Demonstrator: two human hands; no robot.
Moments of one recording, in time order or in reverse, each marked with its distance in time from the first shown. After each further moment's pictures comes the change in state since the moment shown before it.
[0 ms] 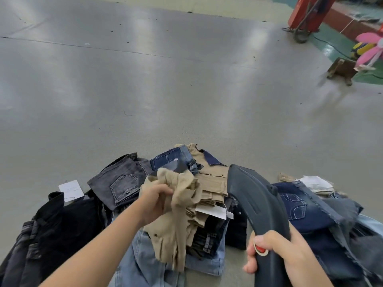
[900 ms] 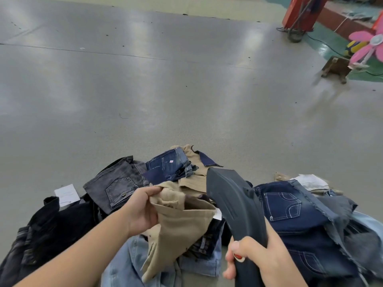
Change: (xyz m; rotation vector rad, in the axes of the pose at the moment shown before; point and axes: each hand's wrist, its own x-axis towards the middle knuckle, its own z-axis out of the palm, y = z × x) left_hand -0.045 0.017 0.034 -0.205 0.089 -0.173; right_hand -0.007 -0.006 0.011 0.023 -0.098 0.025
